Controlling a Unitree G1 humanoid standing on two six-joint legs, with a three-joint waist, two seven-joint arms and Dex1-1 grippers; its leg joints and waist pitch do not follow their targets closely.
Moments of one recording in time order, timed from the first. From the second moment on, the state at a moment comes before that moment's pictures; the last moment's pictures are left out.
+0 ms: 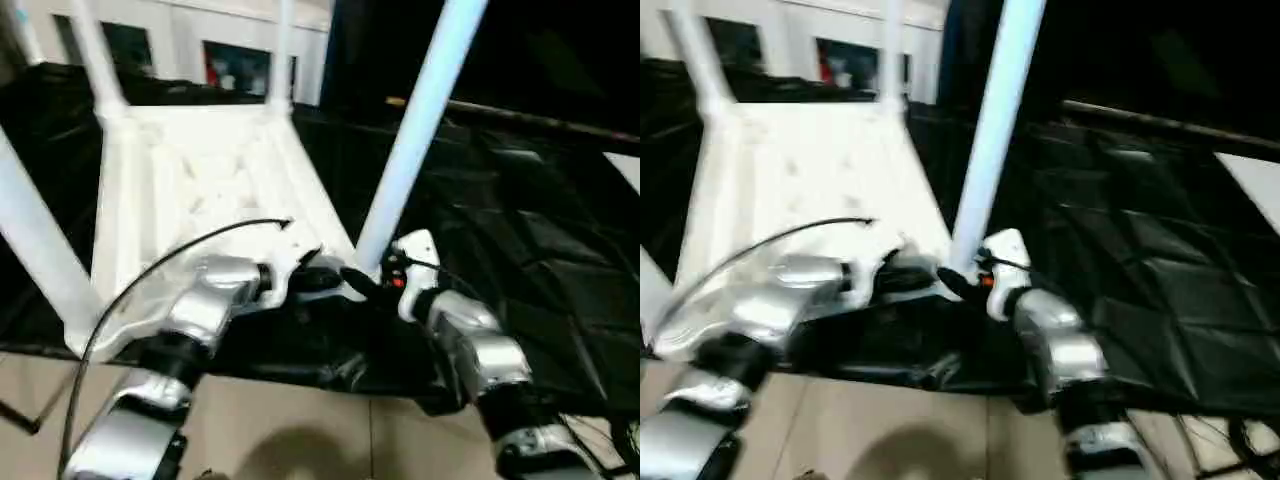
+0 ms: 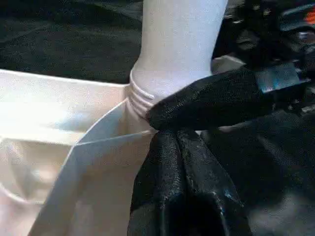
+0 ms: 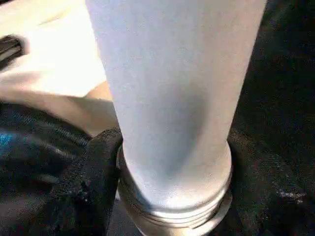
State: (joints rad) left arm -0.65 0.15 -0.21 0.66 0.04 0.21 -0.85; right arm -0.45 -0.05 0.02 0.60 0.13 0.12 0.49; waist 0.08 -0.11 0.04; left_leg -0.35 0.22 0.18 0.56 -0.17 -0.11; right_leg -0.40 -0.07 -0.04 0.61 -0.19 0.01
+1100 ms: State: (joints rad) left arm -0.64 0.30 -0.28 0.48 0.08 0.36 -0.94; right arm -0.46 -0.05 0.05 0.60 0.11 0.10 0.49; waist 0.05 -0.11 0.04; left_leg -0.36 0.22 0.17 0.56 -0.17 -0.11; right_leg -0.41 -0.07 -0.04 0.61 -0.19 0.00
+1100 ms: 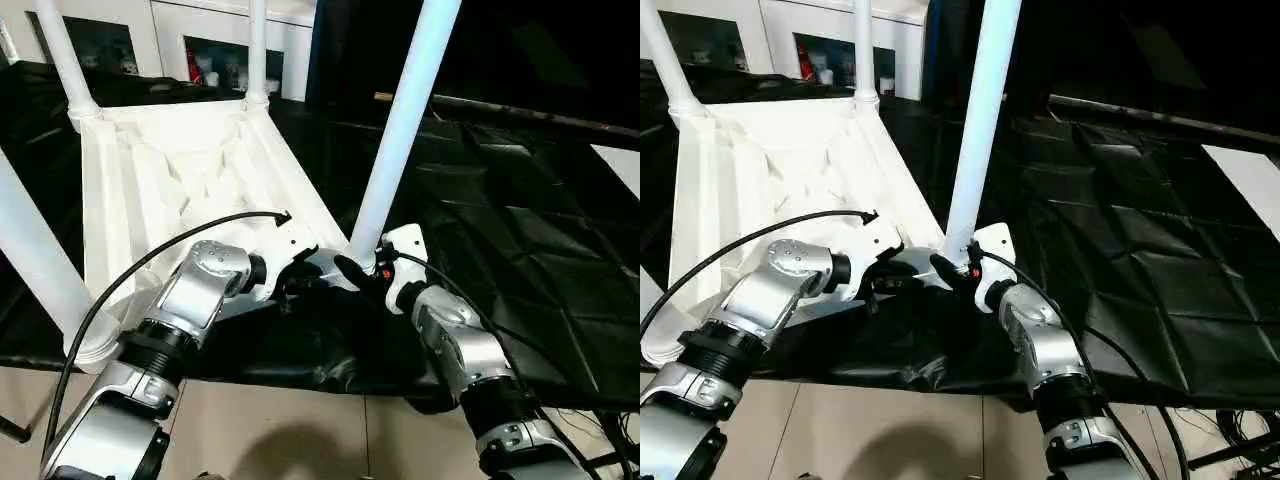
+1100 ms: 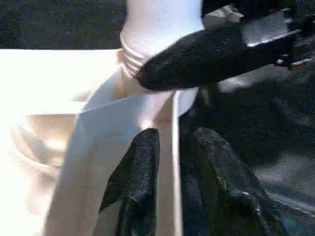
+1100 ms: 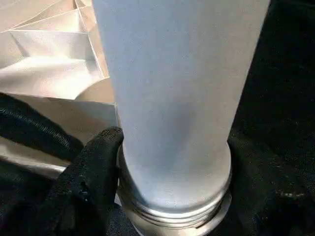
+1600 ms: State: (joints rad) left arm -0.64 0.30 -0.28 0.52 0.06 0.34 -0.96; right arm -0.46 -0.05 0.05 0.59 0.10 0.10 0.50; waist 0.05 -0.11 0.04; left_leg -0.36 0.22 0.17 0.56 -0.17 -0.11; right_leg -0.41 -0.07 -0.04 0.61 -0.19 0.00
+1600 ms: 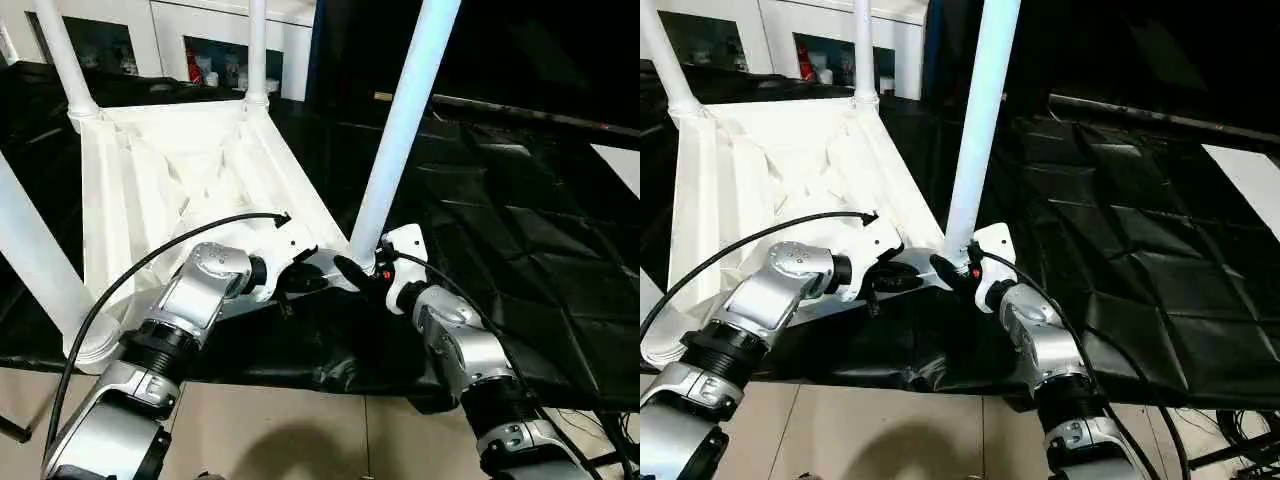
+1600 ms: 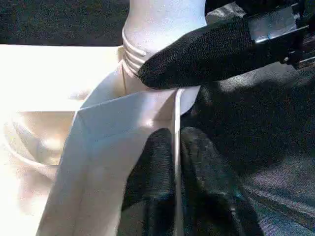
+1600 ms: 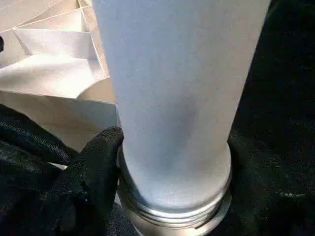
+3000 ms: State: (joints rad) left arm -0.67 0.17 -0.29 0.57 0.10 0.38 -0.81; right arm -0.47 -0.01 0.00 0.62 0.10 0.09 0.34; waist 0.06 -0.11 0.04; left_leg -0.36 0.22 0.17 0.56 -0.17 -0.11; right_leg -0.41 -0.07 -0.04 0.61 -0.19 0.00
